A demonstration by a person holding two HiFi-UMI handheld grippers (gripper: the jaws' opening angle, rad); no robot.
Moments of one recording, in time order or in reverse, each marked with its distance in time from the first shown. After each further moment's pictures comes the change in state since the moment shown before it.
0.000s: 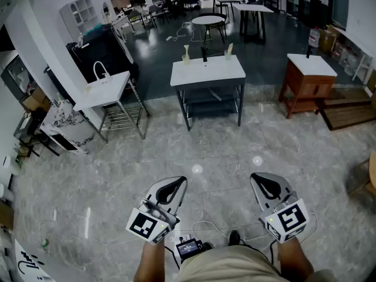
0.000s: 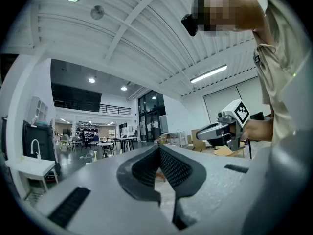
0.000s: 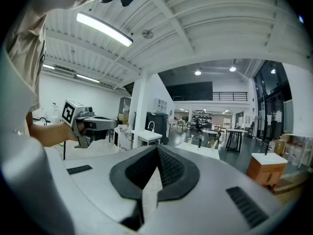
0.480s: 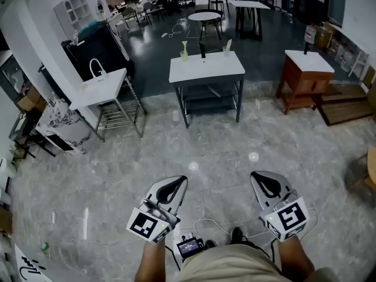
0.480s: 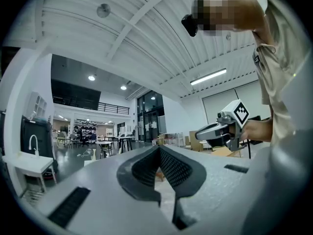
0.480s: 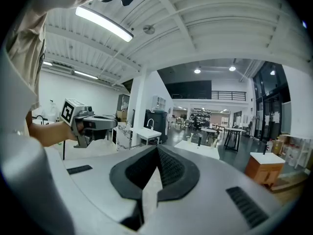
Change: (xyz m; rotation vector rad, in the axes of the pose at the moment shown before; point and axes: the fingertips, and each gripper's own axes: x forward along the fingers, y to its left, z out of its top) left arm -0.020 0.037 -0.012 -0.024 -0.008 -0.025; right arm 0.035 0.027 0.003 -0.009 0.024 -0.022
